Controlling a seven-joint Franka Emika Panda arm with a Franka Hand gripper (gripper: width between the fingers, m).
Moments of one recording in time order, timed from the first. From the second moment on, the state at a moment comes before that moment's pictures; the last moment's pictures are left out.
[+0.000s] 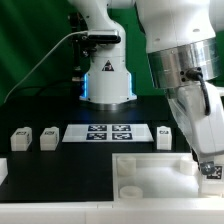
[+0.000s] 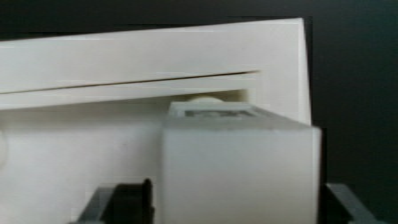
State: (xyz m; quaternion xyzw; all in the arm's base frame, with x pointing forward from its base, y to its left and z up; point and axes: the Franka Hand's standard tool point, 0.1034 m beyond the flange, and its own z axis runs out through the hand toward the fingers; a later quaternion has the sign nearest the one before) arm 0.627 0.104 0.067 -0.67 0.73 0.04 0.12
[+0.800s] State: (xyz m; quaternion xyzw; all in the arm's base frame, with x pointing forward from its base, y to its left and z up) arm 0.624 0.123 0.066 -0.92 0.38 -0.02 0.09
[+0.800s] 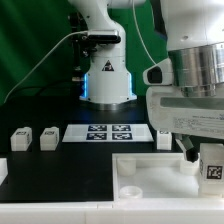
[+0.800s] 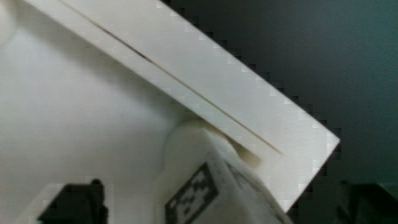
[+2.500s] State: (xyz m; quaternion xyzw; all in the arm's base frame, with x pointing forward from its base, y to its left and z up) arm 0.631 0.124 0.067 -0.65 0.75 0.03 0.12
